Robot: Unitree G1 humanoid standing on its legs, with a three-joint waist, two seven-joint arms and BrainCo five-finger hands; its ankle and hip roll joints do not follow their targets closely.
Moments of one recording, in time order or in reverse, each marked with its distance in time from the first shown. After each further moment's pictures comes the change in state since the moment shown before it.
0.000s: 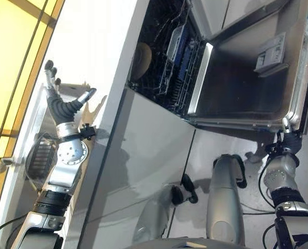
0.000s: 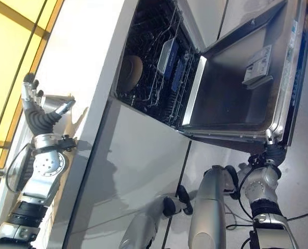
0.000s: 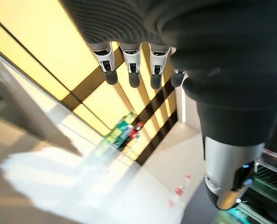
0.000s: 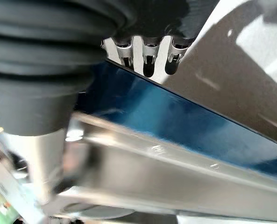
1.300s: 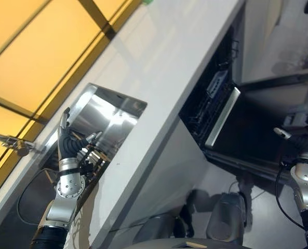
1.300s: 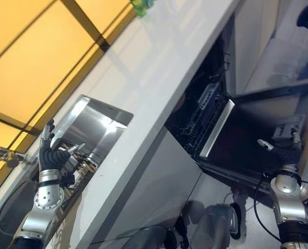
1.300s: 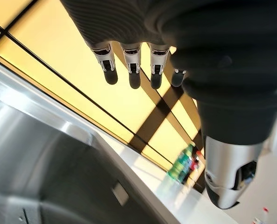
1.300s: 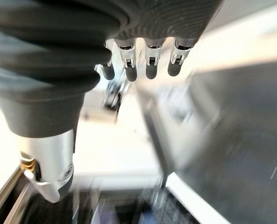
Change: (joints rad) left arm 0.251 -0.087 0.099 0.030 0.205 0.028 -0.094; right arm 0.302 -0.131 -0.136 -0.393 -0.776 0.277 -0.351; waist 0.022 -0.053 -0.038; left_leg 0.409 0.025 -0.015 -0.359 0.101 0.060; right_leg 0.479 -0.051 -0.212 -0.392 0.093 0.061
